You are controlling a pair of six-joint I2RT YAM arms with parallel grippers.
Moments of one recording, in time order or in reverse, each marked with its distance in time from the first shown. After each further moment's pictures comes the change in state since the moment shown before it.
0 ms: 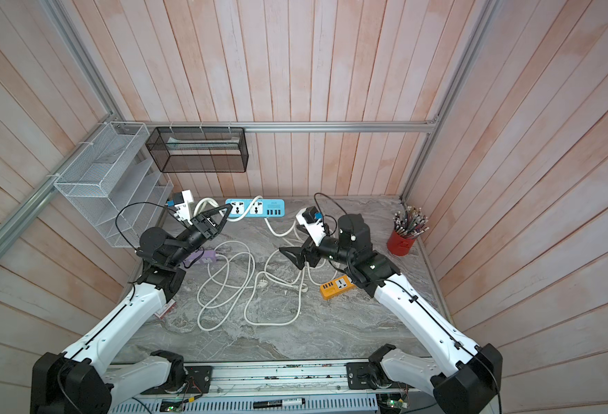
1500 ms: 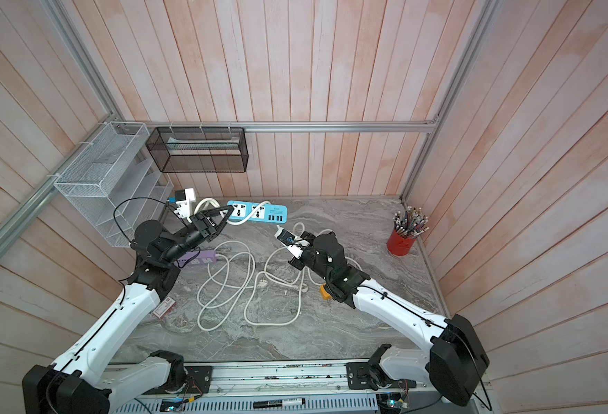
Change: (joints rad) left arm 0.002 -0.039 0.053 -0.188 0.071 -0.024; right arm 0.121 0.126 -0.156 0.402 0.438 -0.372
